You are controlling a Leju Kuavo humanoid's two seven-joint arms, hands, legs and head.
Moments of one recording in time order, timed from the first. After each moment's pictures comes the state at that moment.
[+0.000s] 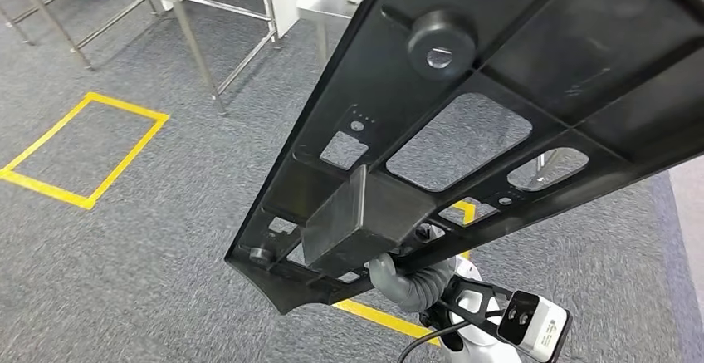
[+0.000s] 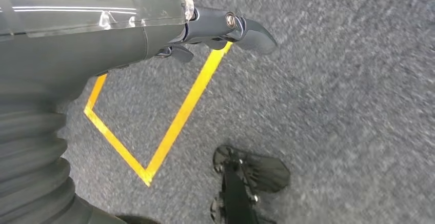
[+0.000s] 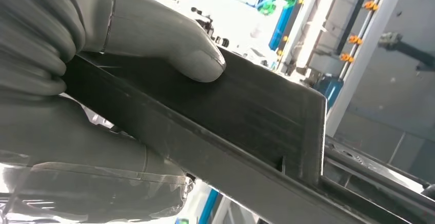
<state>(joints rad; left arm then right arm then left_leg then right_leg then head) -0.10 -0.03 1.22 -0.23 -0.97 0.07 -0.20 -0.17 0.07 0.41 -1.90 -0.03 0.43 -0.70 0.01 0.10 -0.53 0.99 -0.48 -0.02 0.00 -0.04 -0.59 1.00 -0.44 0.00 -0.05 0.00</state>
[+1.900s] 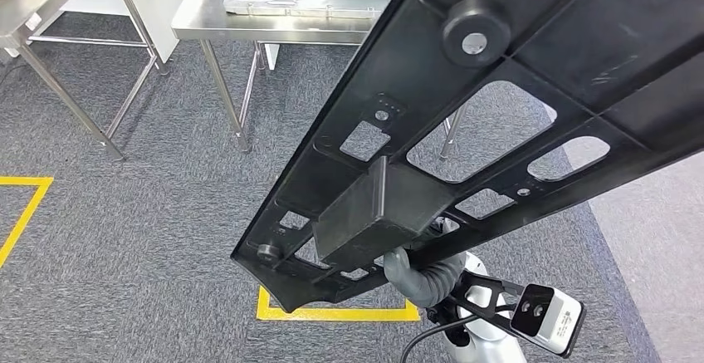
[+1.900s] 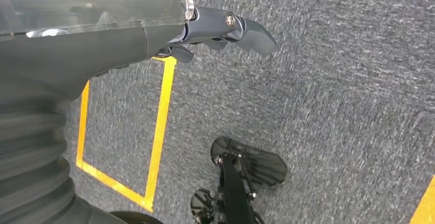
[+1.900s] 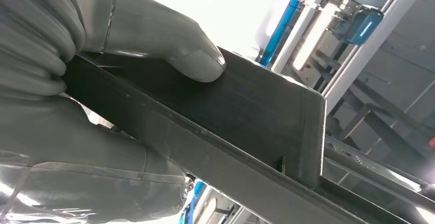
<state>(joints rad) -0.10 -0.03 1.22 -0.23 -0.97 0.02 -0.22 -0.17 0.09 0.35 -1.90 -0.06 0.48 -0.70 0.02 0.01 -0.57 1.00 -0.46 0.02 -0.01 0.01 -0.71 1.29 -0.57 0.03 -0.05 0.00</state>
